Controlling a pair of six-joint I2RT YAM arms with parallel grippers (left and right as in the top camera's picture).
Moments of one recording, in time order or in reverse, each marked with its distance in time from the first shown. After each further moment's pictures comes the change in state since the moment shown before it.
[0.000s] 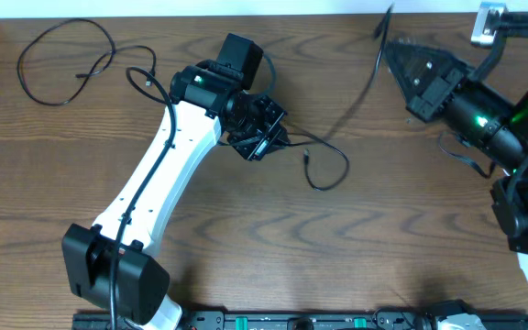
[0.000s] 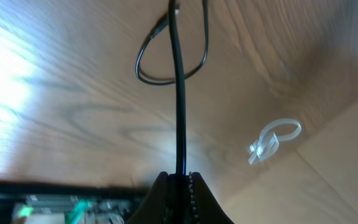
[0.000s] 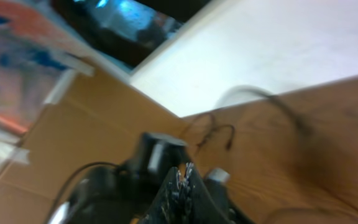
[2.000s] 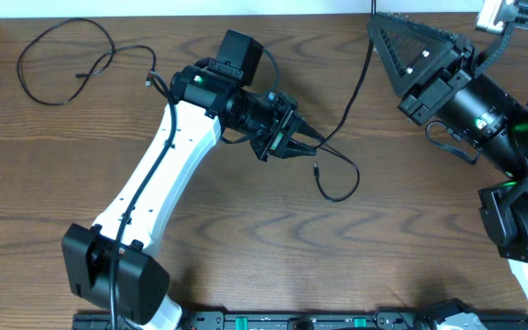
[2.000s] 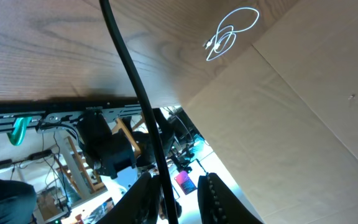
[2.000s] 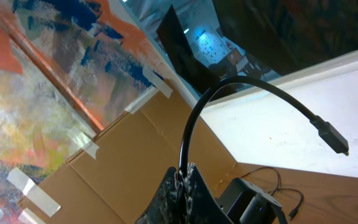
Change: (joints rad) left arm 0.002 0.000 0.000 0.056 0.478 -0.024; right arm 0.127 0.000 0.000 0.407 -0.001 0.049
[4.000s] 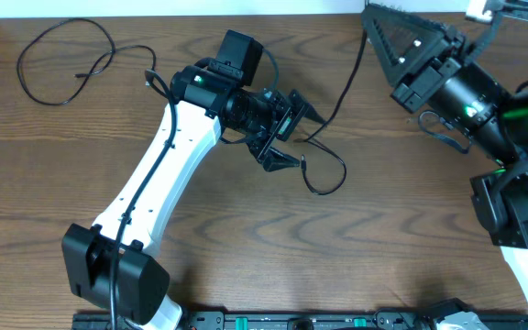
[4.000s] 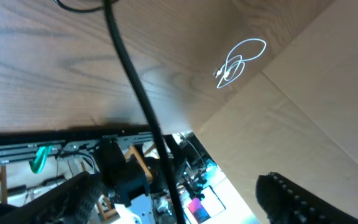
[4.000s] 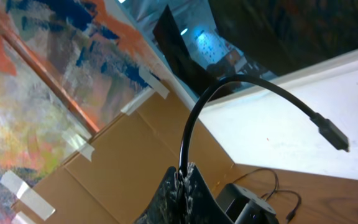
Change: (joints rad) left arm 0.000 0.000 0.000 0.000 -0.128 0.037; right arm 0.000 0.037 0.000 0.037 0.003 0.000
